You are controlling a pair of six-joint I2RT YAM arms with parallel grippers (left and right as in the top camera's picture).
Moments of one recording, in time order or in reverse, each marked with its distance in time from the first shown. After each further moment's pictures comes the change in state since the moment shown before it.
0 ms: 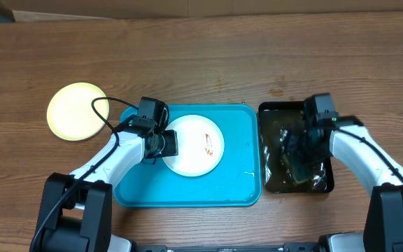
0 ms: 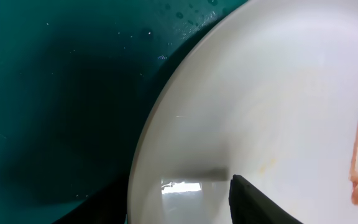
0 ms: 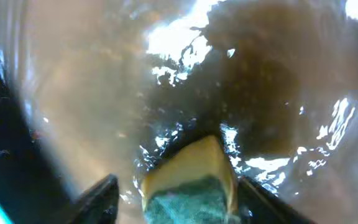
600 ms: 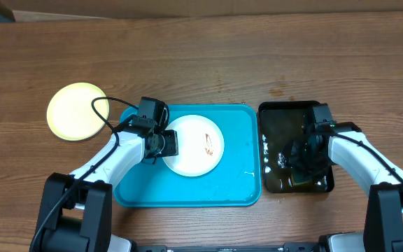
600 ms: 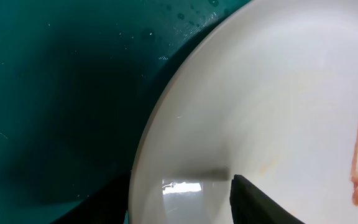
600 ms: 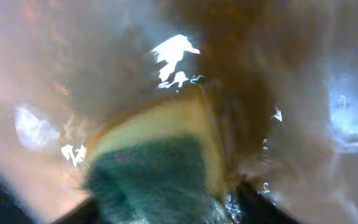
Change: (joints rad) left arm 0.000 0.000 0.001 0.000 -0.003 0.000; right arm 0.000 0.000 -0.111 -0.010 0.022 0.001
